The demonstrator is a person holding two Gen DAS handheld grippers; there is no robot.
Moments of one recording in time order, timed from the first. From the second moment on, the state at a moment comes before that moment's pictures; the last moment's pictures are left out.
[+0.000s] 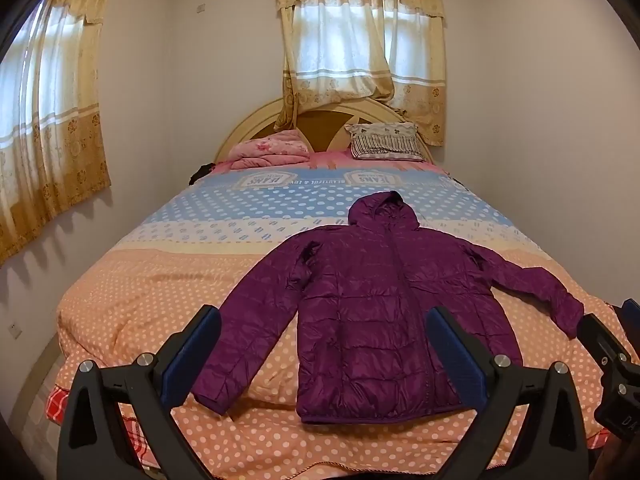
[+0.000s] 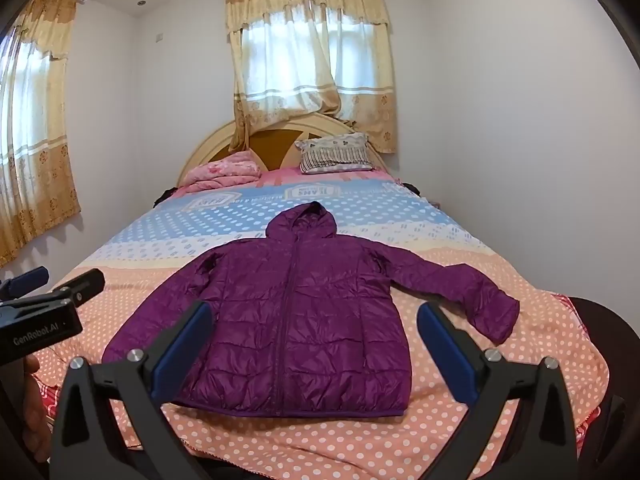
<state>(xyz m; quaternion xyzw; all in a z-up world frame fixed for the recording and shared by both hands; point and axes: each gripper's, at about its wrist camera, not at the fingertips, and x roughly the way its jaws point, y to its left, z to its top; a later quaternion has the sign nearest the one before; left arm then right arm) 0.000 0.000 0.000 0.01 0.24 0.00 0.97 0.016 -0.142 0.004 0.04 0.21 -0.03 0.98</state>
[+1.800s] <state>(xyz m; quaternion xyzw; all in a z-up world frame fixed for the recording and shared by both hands) 0.003 0.009 -0.003 -0.01 0.25 0.01 0.97 0.023 -0.150 -0.007 0.04 0.23 -0.04 0.97</state>
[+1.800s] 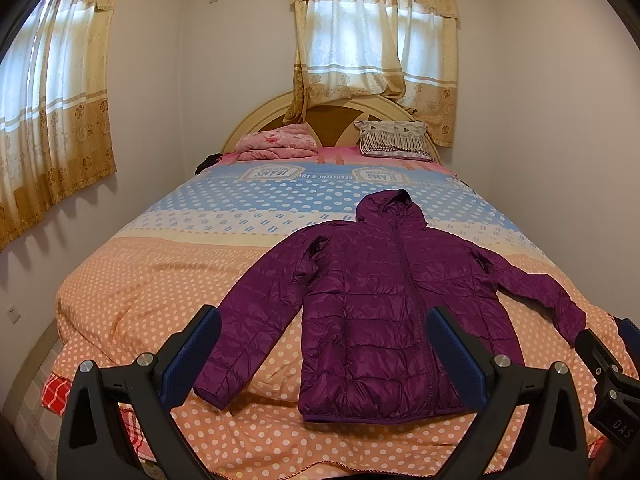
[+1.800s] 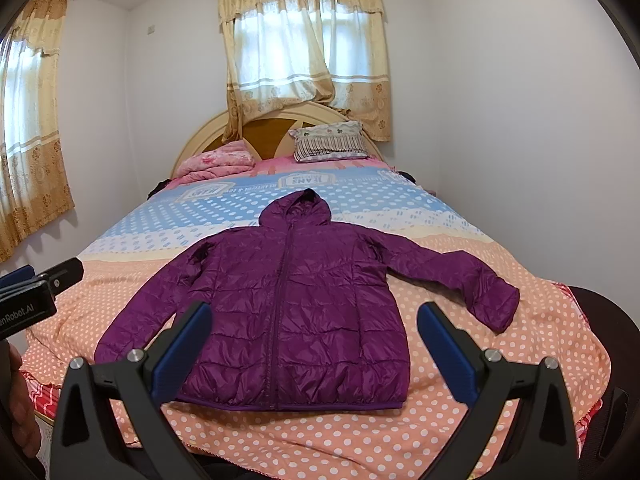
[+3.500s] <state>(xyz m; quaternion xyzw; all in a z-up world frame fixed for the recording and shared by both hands) 0.036 0.009 -0.038 -0.01 0.30 0.01 0.95 0.045 -0.167 -0.034 0.05 0.26 -0.05 0.96</state>
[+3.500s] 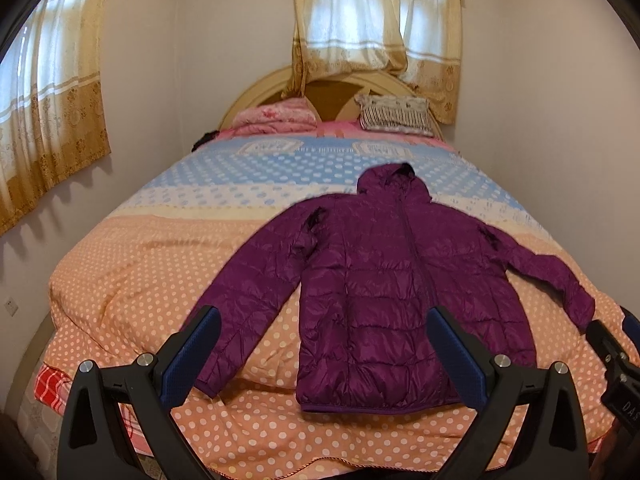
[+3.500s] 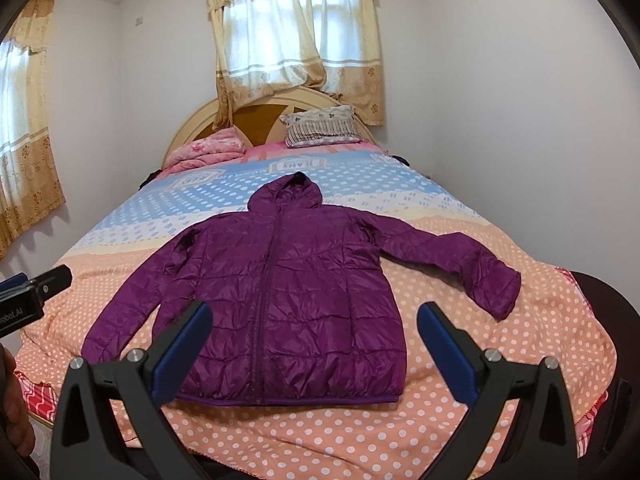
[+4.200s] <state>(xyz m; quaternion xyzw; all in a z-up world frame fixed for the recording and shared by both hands) 0.217 0.017 -0.137 0.05 0.36 0.07 0.93 0.163 -0.428 -0.138 0.16 0.38 -0.28 0.87</state>
